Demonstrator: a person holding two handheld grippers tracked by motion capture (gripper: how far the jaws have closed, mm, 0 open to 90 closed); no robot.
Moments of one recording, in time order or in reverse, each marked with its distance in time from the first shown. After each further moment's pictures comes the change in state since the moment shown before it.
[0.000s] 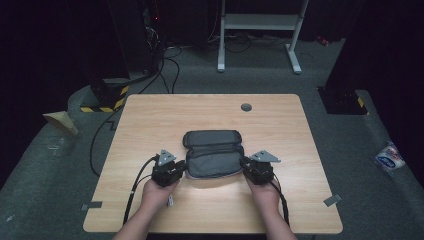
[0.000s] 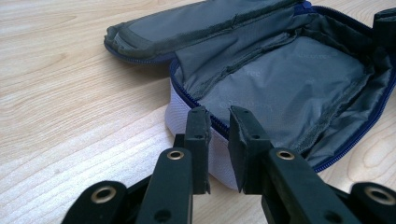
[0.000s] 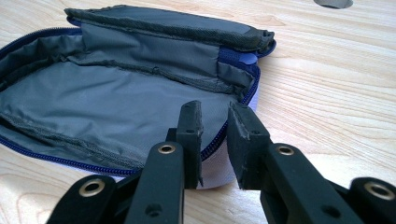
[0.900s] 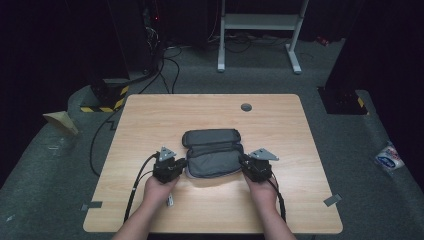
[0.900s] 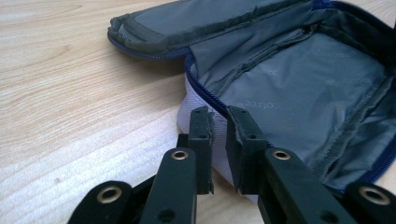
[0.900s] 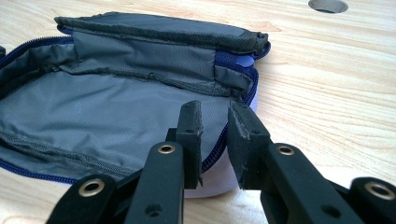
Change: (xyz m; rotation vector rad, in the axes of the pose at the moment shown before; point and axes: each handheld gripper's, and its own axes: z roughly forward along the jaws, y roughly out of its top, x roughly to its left) left arm 0.012 0.001 0.020 0.016 0.012 -0.036; right arm -0.001 0.004 0.010 -0.016 -0.018 0.019
